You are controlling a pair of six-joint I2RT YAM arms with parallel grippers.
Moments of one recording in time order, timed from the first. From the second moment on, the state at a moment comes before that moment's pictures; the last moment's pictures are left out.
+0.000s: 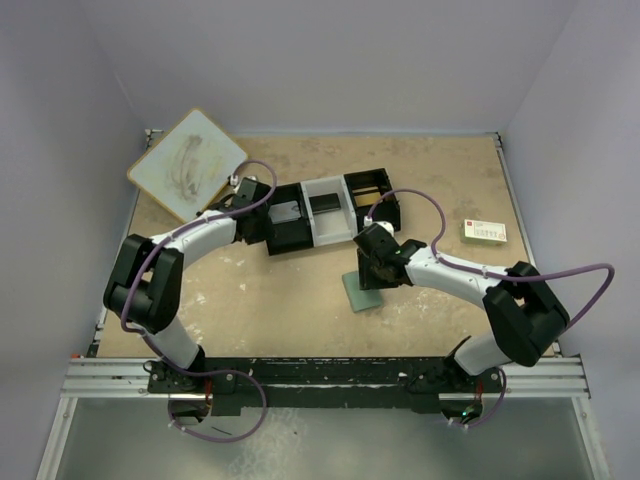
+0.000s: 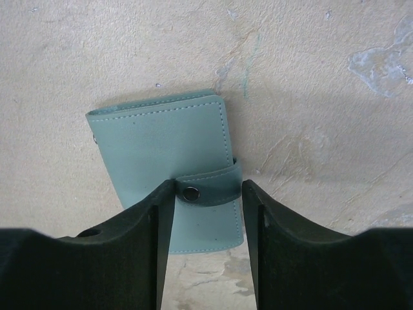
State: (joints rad) left arm -0.40 1.67 1.05 -0.34 -0.14 -0.65; right arm 0.71 1.49 0.83 -0.50 0.21 0.59
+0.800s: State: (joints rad) left arm -0.40 1.27 0.88 -0.38 -0.11 -0.63; right arm 0.79 1.50 0.83 -0.43 0.18 0.69
